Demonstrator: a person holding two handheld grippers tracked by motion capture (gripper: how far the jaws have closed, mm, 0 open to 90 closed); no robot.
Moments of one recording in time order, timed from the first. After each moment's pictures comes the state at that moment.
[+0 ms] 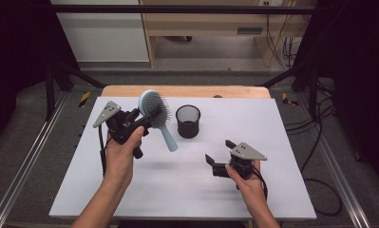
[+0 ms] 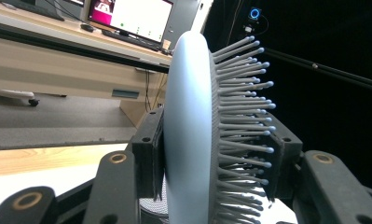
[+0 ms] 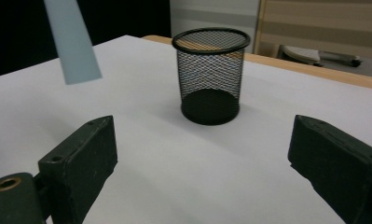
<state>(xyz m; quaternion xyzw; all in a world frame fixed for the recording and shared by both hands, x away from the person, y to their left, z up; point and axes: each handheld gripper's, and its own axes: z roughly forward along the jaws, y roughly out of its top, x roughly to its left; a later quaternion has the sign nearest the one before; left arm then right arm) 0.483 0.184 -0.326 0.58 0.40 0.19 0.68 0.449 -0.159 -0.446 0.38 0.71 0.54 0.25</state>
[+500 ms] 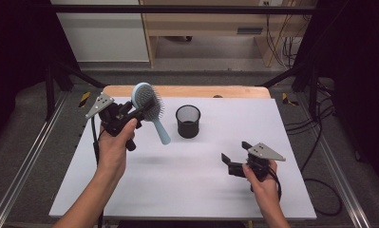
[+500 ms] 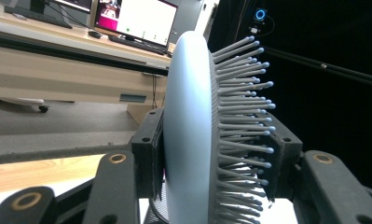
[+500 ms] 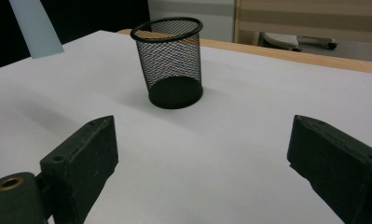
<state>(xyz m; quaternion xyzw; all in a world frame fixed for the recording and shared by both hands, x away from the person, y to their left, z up) 0.500 0.200 -0.316 0.59 0.39 0.21 0.67 0.442 -0.205 -0.443 0.42 0.69 0.52 0.26</state>
